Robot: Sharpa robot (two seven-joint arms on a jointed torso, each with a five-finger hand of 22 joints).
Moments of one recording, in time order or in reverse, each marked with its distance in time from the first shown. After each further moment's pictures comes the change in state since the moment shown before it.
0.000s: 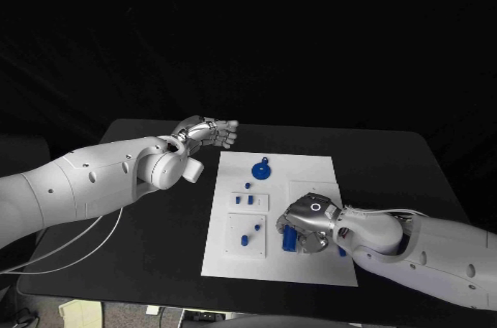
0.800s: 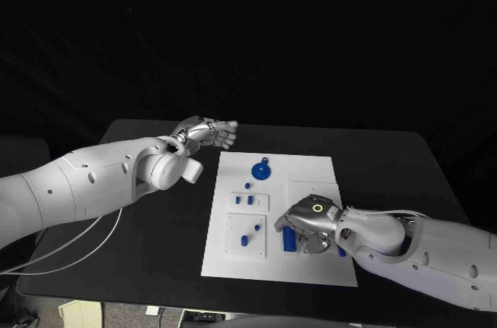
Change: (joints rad) left arm 0.000 -0.001 0.000 0.000 -0.003 0.001 -0.003; left_hand 0.000 0.000 0.000 0.000 0.000 -0.004 0.004 0.000 -0.001 0.000 0.000 0.000 0.000 0.000 0.000 0.000 0.001 0.005 0.000 0.000 0.000 0.001; right arm -0.002 -0.011 -0.002 0.001 0.019 -0.001 0.012; right_hand 0.017 -0.009 -0.003 -0.003 0.000 -0.150 -0.032 -0.089 -0.047 -0.046 -0.018 0.019 -0.008 -0.029 -0.013 -0.005 0.006 0.008 -0.023 0.001 -0.012 0.000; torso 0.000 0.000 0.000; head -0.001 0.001
